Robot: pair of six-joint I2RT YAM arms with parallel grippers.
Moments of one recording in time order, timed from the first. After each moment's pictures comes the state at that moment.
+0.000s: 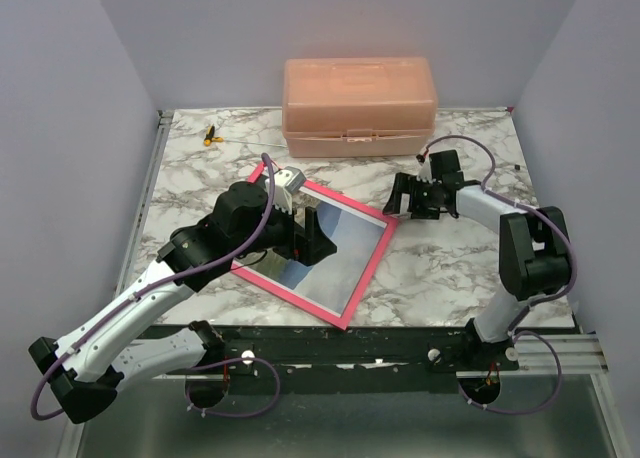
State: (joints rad) left arm -0.81 0.93 1.06 -0.57 0.24 -0.50; right arm 0.19 1.73 1.00 -0.22 -0.37 0.29
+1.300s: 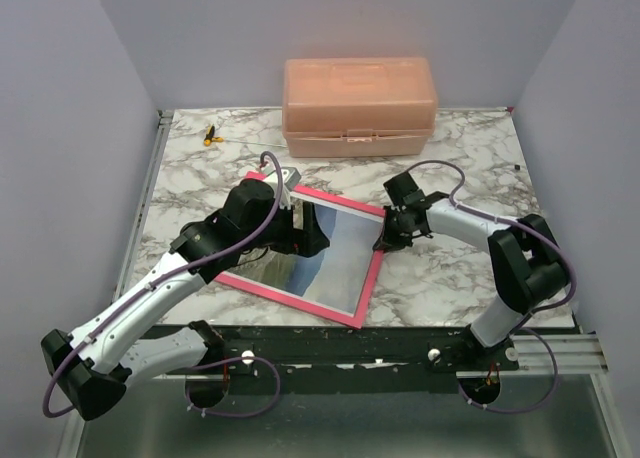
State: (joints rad) left arm -0.75 0.99 1.01 -0.59 0.17 -0.55; right arm 0.50 1.66 0.96 -0.49 -0.07 0.66
